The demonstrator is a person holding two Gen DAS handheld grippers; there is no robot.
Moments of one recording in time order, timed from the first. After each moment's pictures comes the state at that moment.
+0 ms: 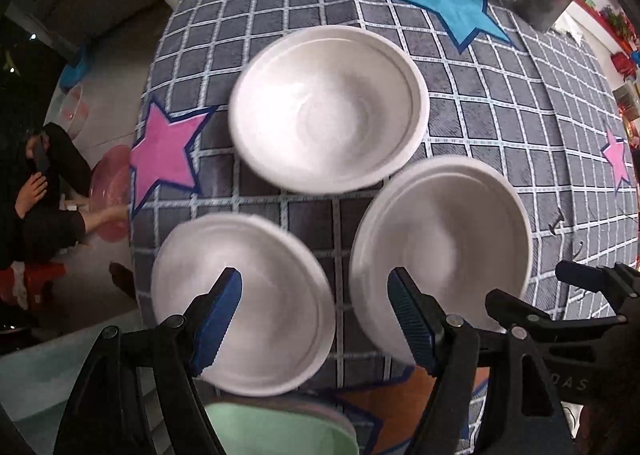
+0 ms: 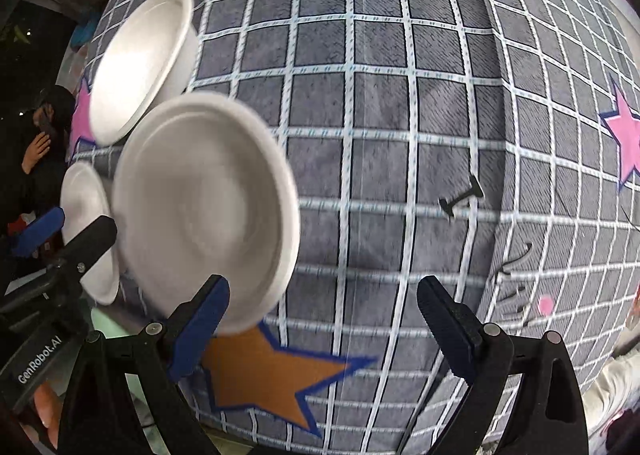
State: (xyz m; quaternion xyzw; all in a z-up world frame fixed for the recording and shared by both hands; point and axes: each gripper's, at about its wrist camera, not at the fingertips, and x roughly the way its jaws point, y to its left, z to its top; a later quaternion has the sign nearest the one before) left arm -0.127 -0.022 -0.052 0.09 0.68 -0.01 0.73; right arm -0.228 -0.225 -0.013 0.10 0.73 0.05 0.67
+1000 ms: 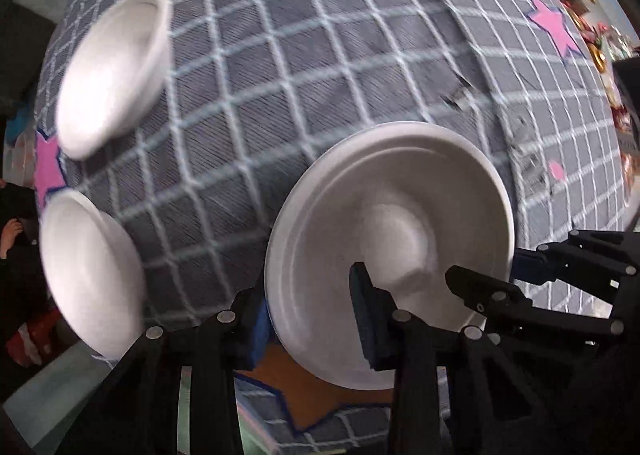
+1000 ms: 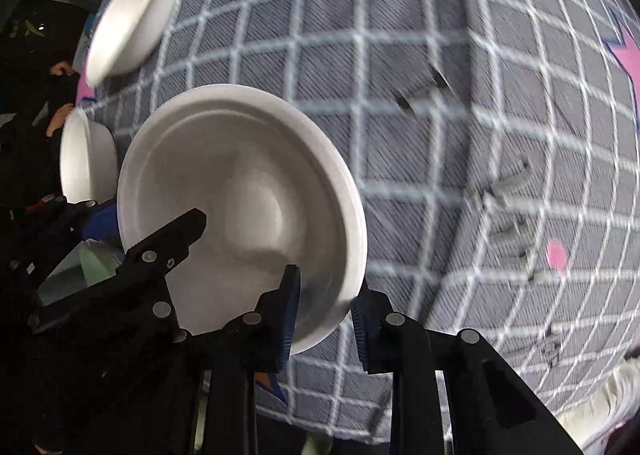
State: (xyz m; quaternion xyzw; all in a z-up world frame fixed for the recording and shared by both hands) left arm -0.205 -0.143 -0.090 0.16 0.72 -0.13 0.66; right arm -0.258 -0.267 -0.045 0.12 0.76 0.08 0.64
